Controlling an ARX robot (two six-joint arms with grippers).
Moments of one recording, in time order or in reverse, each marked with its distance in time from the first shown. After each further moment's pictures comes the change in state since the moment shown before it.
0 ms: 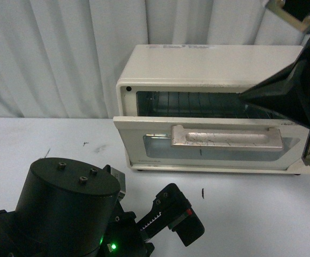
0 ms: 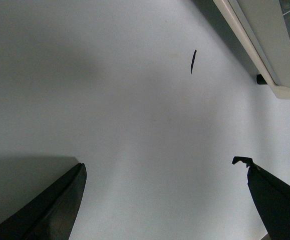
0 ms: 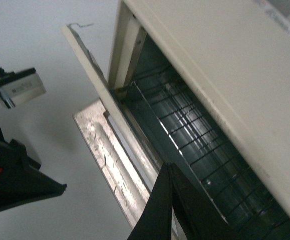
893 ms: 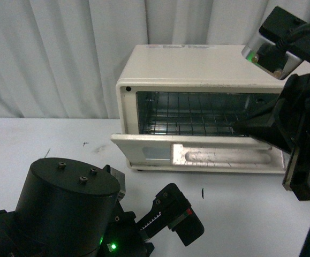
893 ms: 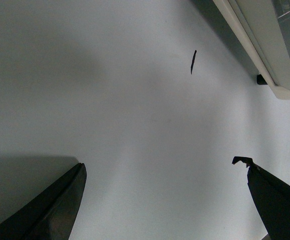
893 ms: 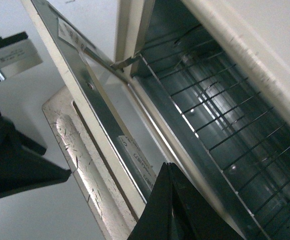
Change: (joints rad) left arm 0.000 0.000 0.000 0.000 0.000 0.000; right arm -0.005 0.110 0.004 0.002 -0.002 0.004
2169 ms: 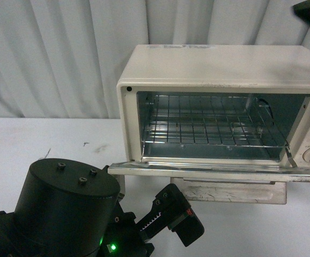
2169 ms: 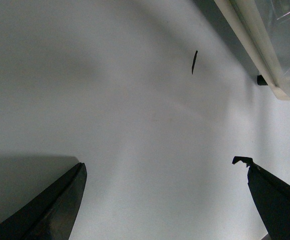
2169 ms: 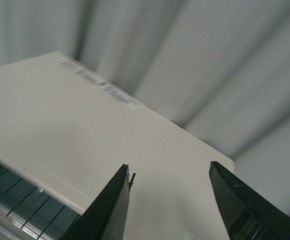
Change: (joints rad) left arm 0.000 -0.001 -0.002 0.002 0.000 -0.004; right arm -0.029 -0.211 -0.093 0.442 0.406 0.190
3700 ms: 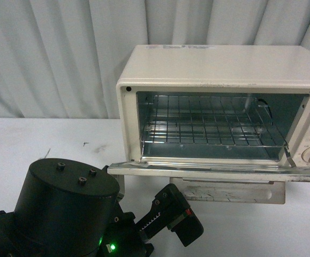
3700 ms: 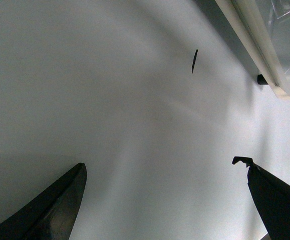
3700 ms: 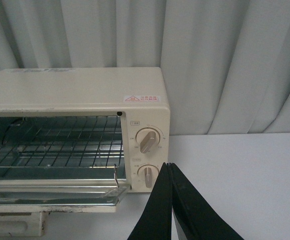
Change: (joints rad) left arm 0.000 0.000 0.000 -0.002 0.000 0.000; right arm -0.190 -0.919 -0.737 -0.051 0.097 0.473
